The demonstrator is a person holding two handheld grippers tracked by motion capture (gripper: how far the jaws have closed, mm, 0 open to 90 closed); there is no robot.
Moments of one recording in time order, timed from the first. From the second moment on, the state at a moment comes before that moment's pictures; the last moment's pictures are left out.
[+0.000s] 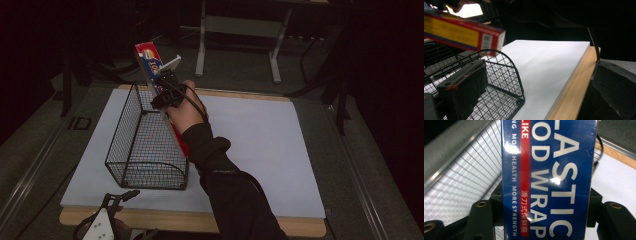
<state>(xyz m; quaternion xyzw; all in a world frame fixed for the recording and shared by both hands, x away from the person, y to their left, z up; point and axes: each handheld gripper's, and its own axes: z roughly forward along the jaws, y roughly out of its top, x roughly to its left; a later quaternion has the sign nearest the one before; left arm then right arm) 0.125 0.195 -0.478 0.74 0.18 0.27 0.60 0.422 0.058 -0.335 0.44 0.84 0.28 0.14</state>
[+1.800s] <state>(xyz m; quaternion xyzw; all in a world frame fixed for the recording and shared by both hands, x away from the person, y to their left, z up) 0.124 0.194 -0.477 0.74 0.17 0.27 0.60 0.424 0.093 -0.441 0.46 0.85 0.23 0.10</state>
